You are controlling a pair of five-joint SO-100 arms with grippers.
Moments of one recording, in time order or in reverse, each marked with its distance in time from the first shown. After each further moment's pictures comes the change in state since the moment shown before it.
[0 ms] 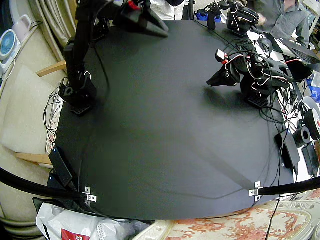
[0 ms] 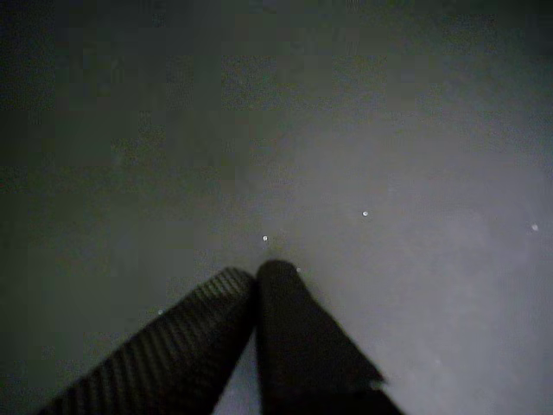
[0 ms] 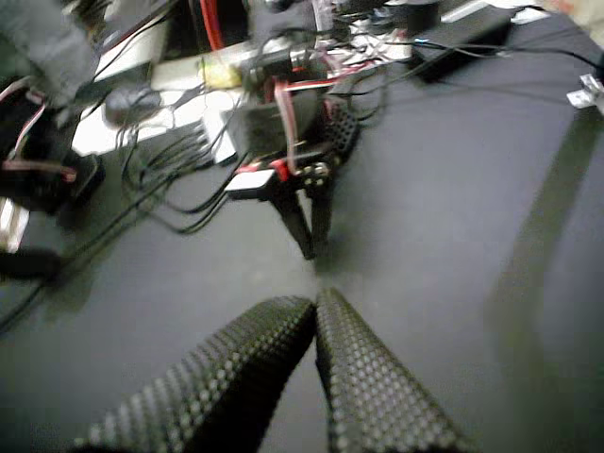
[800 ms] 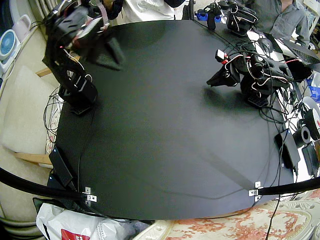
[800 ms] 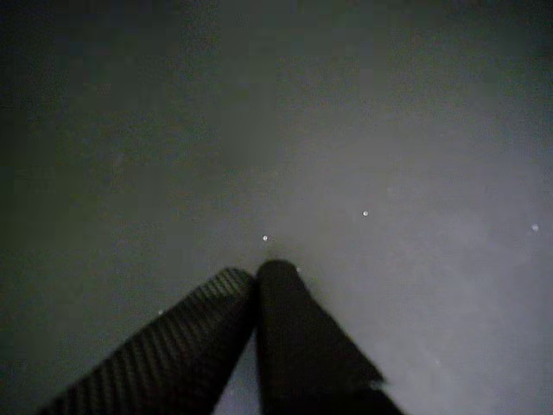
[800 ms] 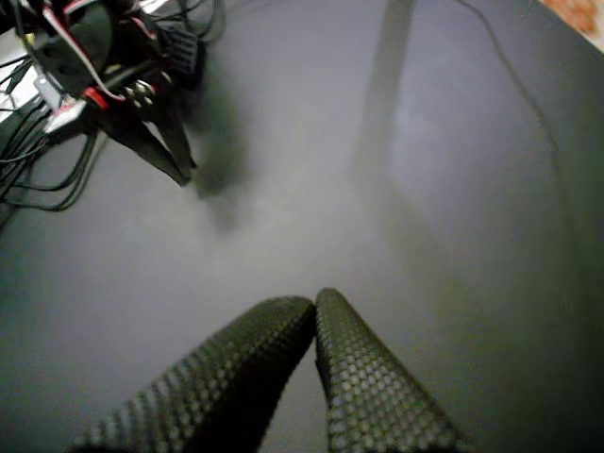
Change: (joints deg) arm 0 0.0 0.0 0.0 0.0 0.0; arm 1 14.3 41.6 55.8 0.1 3.6
